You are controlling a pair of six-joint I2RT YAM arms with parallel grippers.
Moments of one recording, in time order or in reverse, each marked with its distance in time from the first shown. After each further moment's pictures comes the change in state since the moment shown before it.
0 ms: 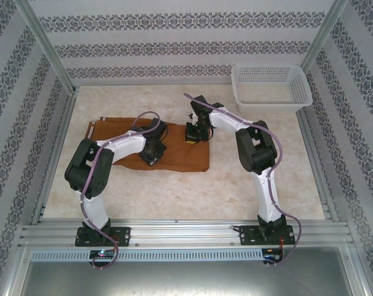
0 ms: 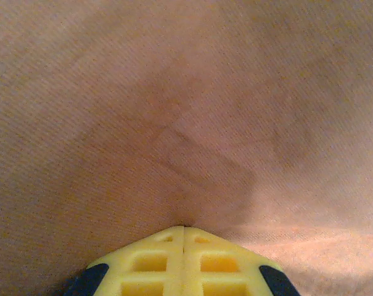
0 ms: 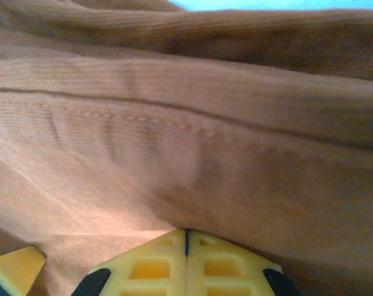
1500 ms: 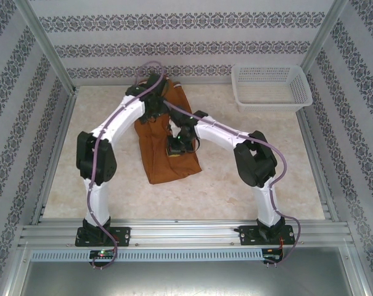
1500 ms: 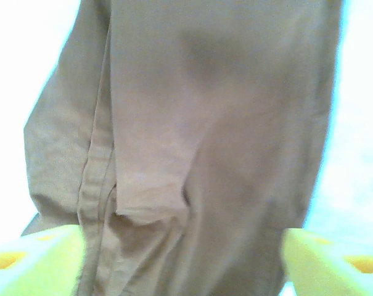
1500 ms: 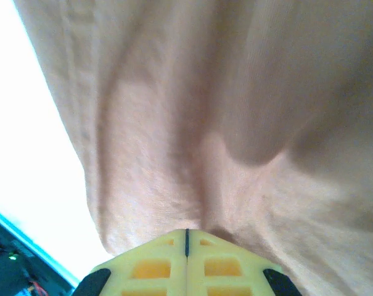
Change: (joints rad) left arm 0.082 0.179 0.796 -0.362 -0.169 0.496; right arm 0.212 -0.153 -0.013 -0.087 -0.021 -0.020
